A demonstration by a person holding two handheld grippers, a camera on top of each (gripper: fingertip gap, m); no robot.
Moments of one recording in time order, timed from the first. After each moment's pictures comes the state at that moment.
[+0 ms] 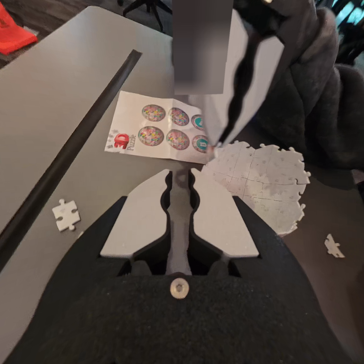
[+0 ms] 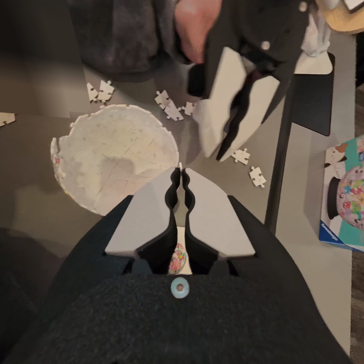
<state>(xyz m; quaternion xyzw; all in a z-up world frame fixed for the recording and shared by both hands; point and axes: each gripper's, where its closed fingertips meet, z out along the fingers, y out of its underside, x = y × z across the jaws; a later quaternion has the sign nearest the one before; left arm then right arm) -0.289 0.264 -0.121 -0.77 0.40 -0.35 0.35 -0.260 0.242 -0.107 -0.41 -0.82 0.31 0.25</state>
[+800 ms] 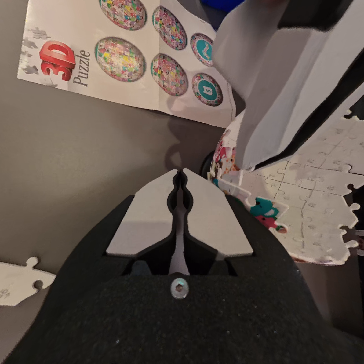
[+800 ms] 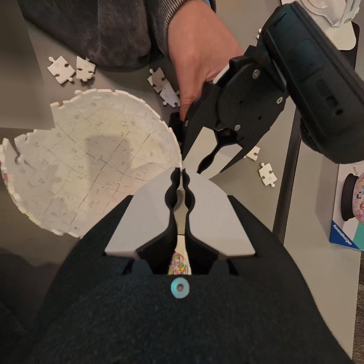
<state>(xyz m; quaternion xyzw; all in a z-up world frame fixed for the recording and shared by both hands) -0.263 0.247 -0.207 -0.81 0.42 -0.36 0.18 -0.276 0.236 -0.143 -0.42 -0.83 0.26 0.25</state>
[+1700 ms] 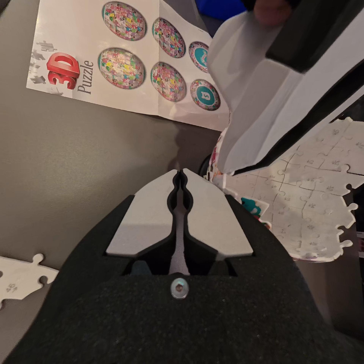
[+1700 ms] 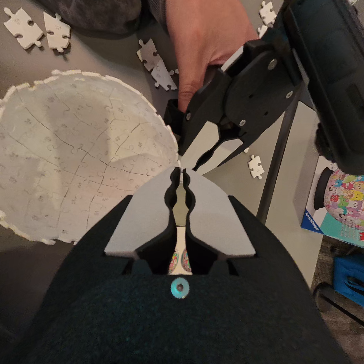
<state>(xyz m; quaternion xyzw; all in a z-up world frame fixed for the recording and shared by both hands) -0.264 0.249 -0.200 -0.81 0.42 -0.36 0.19 -0.277 0.240 -0.148 -0.42 -0.85 0.17 0.26</state>
